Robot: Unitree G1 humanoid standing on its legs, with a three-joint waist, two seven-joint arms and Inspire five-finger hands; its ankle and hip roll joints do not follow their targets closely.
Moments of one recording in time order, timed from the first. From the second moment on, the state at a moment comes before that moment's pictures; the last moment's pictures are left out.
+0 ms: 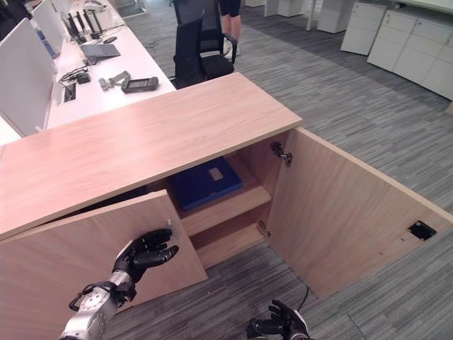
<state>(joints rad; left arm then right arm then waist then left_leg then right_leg) -0.07 0.39 -0.18 0.57 -0.60 -0.13 -0.14 0.15 -0.29 0.18 0.83 0.40 -0.05 0.06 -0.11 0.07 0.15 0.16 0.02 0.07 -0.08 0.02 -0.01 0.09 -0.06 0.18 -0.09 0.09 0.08</state>
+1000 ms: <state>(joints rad) 0.04 0.40 -0.11 0.56 -0.62 -0.20 -0.03 0.13 -0.20 0.13 0.91 0.44 -0.05 0.07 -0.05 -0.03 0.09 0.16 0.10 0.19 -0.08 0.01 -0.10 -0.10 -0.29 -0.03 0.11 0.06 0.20</state>
